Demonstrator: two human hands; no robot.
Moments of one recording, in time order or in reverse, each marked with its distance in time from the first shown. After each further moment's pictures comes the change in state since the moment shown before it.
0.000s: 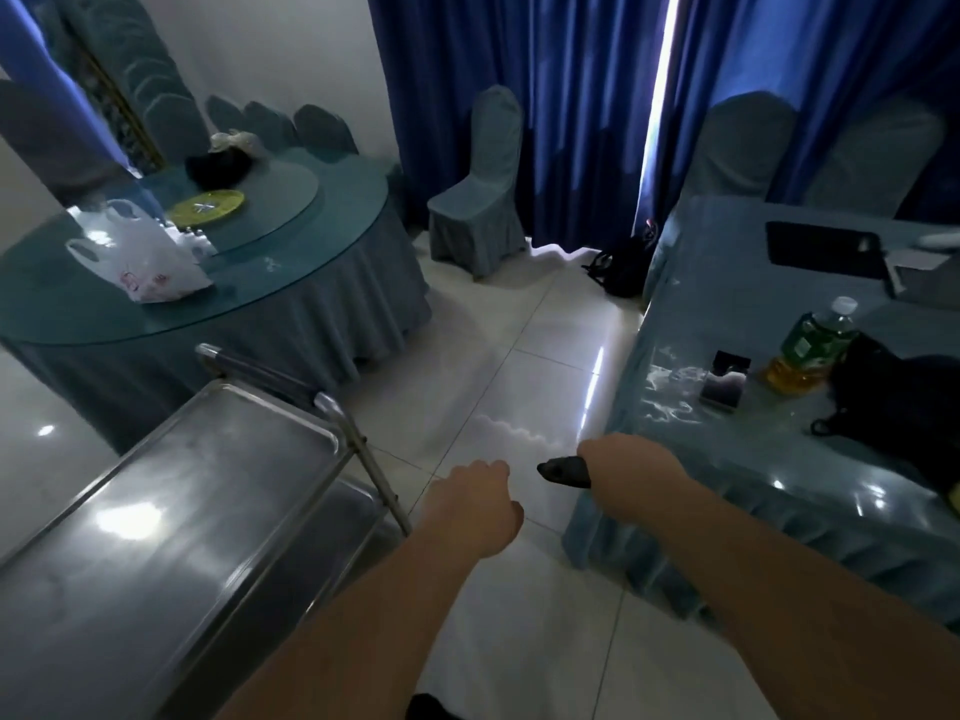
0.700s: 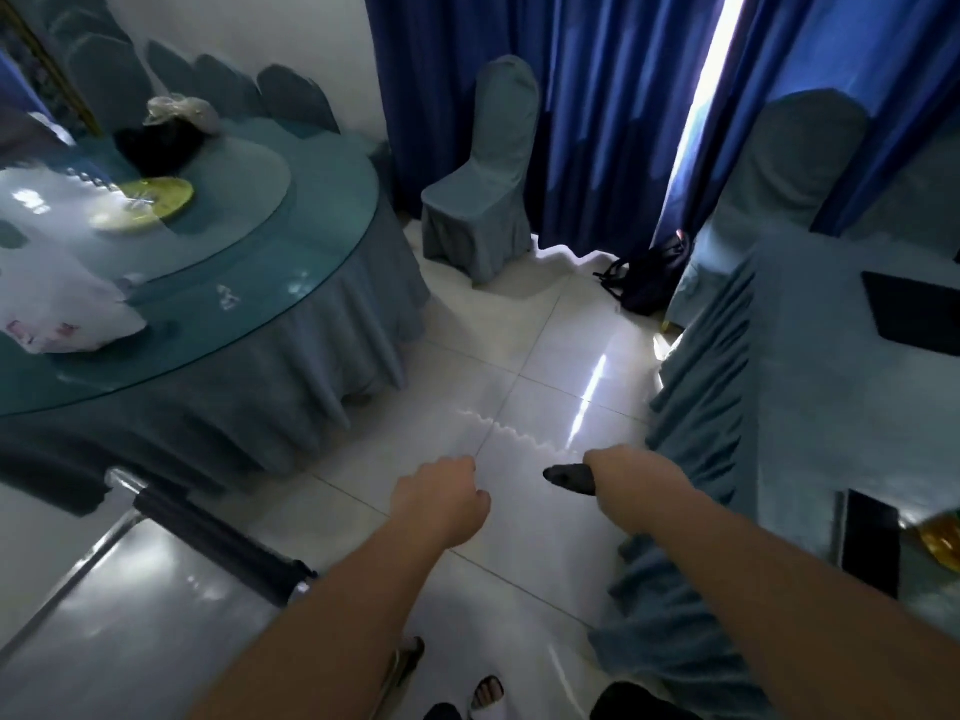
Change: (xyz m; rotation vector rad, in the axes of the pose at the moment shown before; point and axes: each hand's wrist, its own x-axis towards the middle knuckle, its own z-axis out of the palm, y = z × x) left_hand 0.340 -0.169 -0.130 -0.015 -0.080 -0.095; right_hand 0.356 -0.009 -0.124 0.021 -0.075 0.054
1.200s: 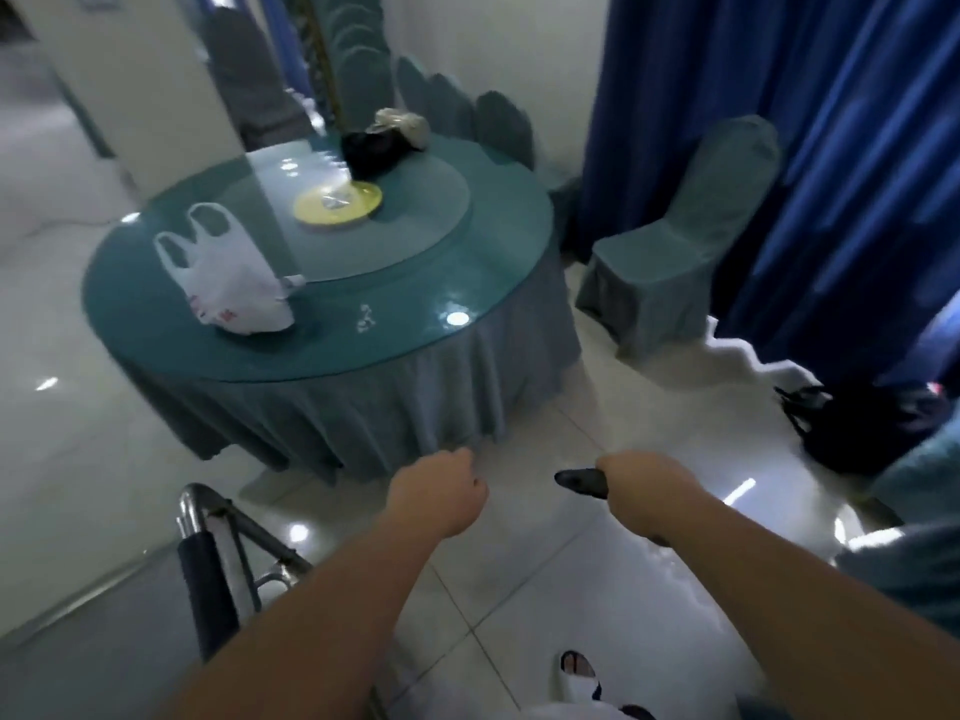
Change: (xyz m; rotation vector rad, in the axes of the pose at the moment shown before) left_hand 0.184 -0.118 -0.121 -0.203 0.114 -0.390; right_hand 0.290 -0.072 -0.178 -0.141 -0.057 -0.379
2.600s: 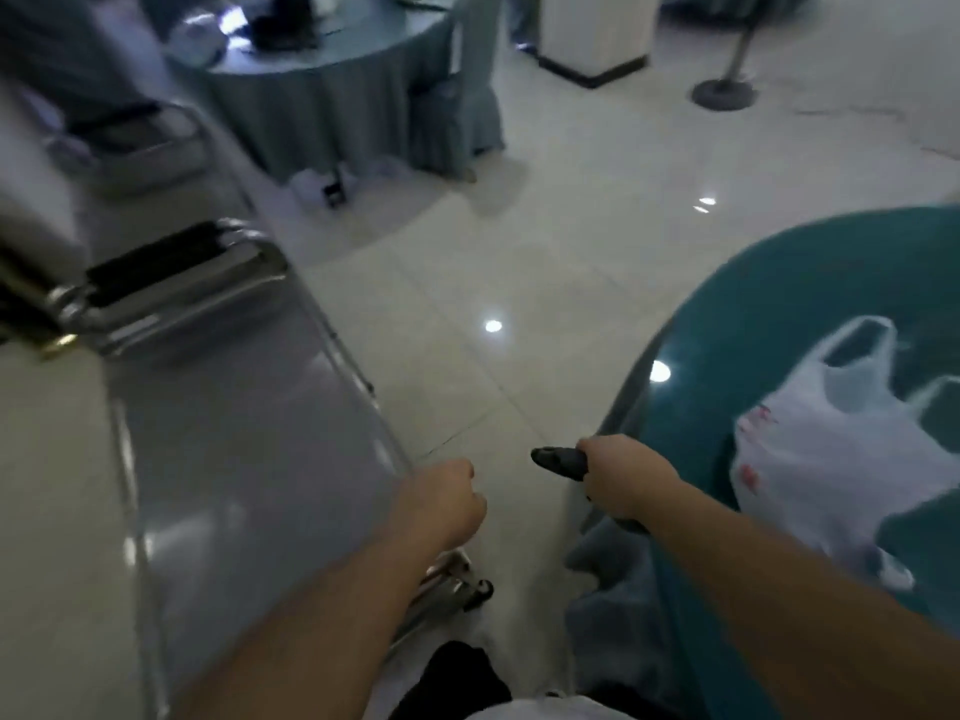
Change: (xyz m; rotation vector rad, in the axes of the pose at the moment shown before) left_hand 0.090 -0.422 -0.071 -0.813 0.187 -1.502; right_hand 0.399 -0.672 -0.165 -0.777 -0.247 -1.309
